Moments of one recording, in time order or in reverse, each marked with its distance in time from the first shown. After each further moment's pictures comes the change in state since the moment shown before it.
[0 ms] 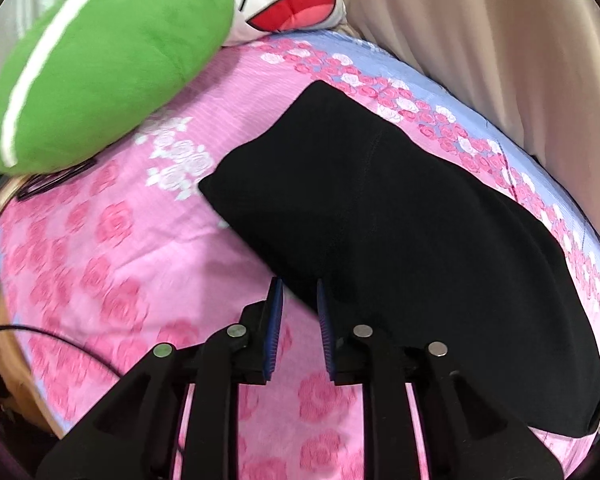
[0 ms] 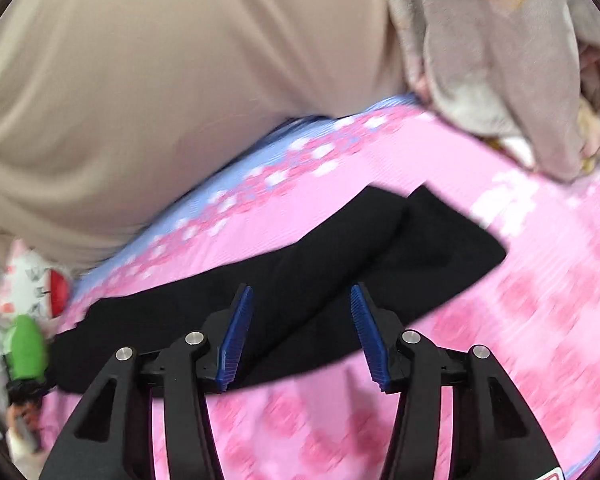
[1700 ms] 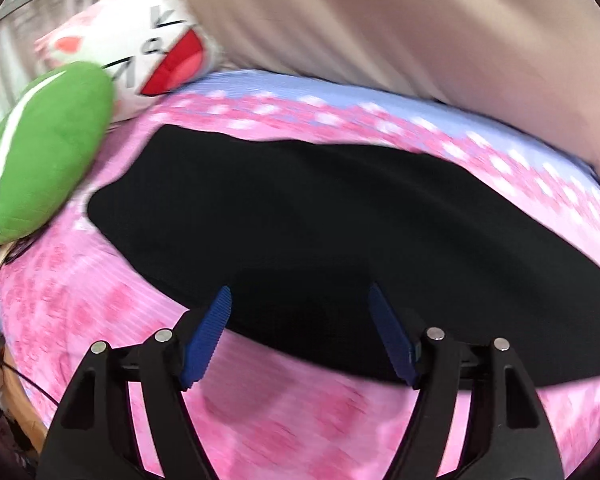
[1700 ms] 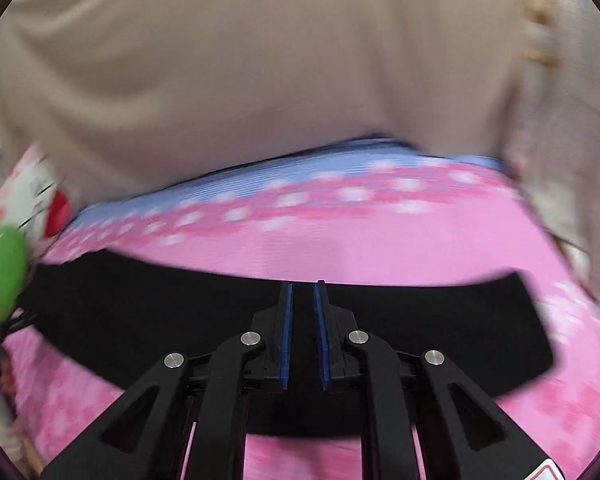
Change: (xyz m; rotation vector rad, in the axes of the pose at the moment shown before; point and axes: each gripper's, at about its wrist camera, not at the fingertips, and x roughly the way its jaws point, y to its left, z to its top) left arm -0.029 -0.136 -0.052 0.271 -0.135 -0.008; right arm 0.040 0.112 -0.001 -0.362 0.046 0.115
